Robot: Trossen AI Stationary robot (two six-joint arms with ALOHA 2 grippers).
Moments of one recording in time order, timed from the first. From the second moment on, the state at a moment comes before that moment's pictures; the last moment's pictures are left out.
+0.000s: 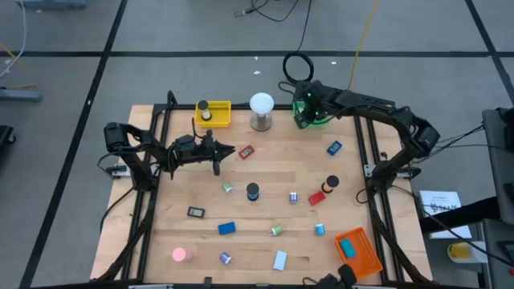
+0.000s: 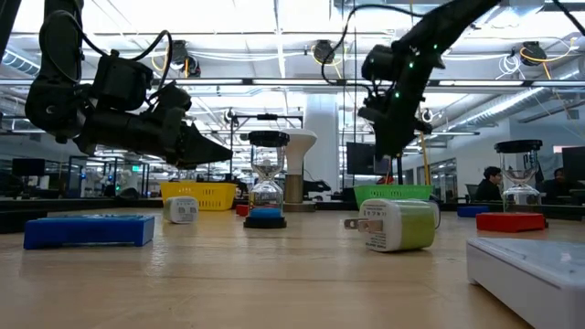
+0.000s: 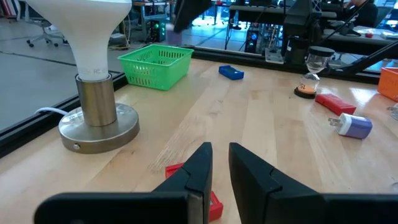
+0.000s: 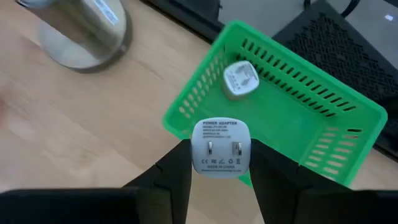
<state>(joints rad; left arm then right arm) 0.40 1.70 0.19 1.38 0.18 -0.03 -0.71 1.57 1.15 -0.63 0.09 0.25</state>
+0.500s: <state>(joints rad) 0.40 1.70 0.19 1.38 0.18 -0.03 -0.77 1.73 1.15 -0.54 0.08 0.38</state>
